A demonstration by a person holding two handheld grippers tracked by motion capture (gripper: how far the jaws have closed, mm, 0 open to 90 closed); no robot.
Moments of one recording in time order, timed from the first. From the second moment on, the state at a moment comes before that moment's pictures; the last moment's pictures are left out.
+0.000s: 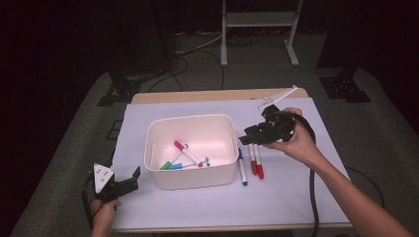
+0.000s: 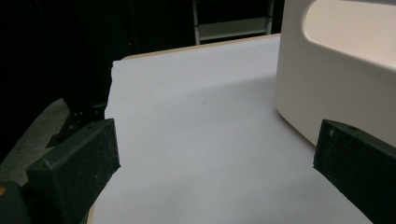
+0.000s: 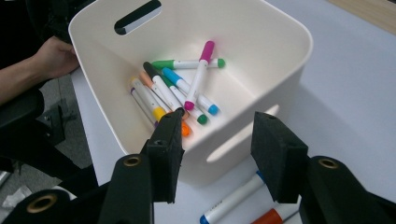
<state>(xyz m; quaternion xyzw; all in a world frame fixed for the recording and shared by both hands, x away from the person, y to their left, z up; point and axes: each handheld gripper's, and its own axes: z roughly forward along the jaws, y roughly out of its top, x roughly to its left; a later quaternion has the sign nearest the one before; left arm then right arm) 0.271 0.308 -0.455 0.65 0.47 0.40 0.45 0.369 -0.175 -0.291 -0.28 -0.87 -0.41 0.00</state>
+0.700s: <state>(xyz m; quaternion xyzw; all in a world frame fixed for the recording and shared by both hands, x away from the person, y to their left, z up) 0.270 0.308 -0.456 0.65 0.47 0.40 0.45 0.379 -0.219 -0.380 -0.38 -0.85 -0.36 -0.01</state>
